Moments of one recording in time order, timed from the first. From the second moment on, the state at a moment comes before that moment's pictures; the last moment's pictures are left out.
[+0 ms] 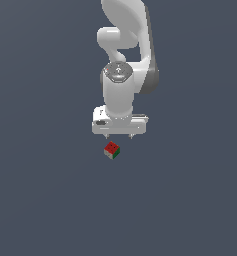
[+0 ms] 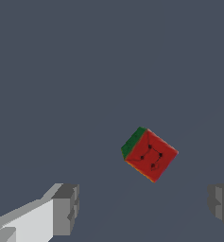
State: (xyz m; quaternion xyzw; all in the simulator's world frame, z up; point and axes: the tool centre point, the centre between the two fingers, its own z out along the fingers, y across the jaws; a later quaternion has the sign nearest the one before) arm -0.007 0.004 0.161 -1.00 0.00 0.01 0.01
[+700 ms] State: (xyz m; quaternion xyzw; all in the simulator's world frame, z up) arm -0.003 0.022 0.175 -1.00 -0.01 0.01 0.02
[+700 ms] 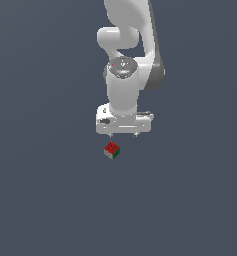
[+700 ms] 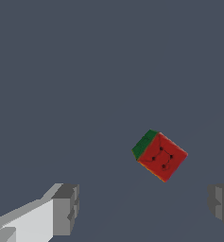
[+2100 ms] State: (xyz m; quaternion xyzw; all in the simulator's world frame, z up) arm -0.006 -0.012 0.120 -0.97 -0.26 0.00 0.00
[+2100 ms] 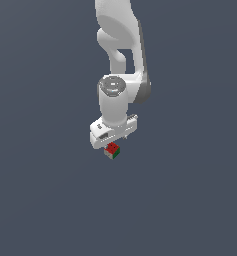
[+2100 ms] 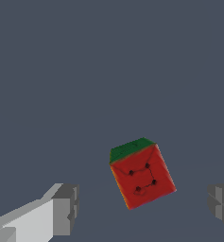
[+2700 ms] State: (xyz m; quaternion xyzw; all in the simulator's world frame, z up) arm -0.011 -0.027 0.092 -0.92 -0.39 0.00 0.00
